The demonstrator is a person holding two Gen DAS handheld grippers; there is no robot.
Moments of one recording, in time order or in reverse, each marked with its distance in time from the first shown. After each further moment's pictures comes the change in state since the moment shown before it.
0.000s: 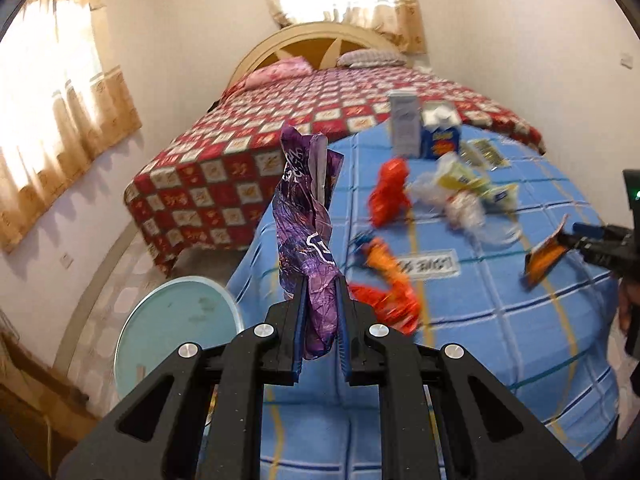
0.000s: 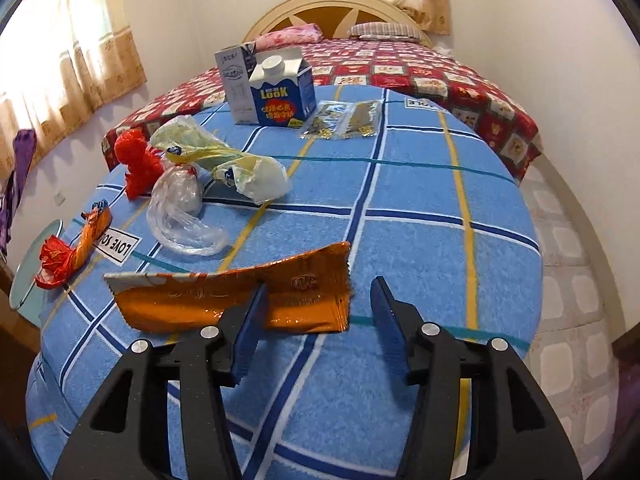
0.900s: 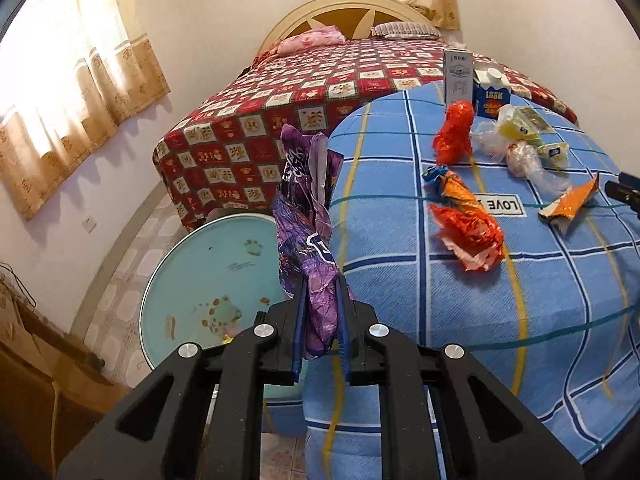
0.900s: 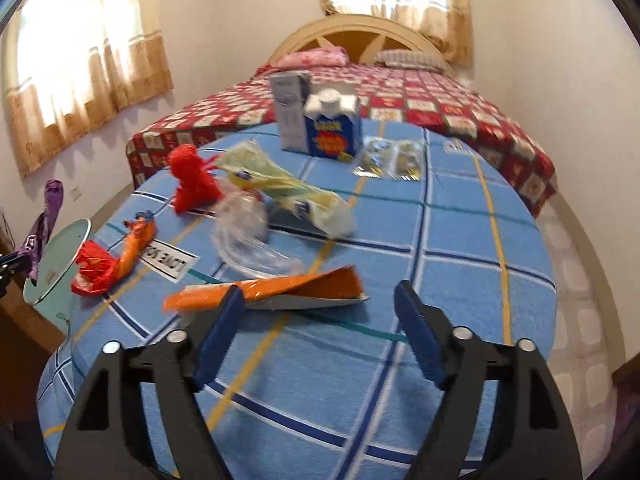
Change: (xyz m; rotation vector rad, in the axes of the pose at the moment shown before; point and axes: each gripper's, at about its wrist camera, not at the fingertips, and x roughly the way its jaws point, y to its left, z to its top) left arm 0.016 0.044 -0.045 -0.040 0.096 0.092; right arm -0.022 0.052 0.010 -0.102 -0.098 0.041
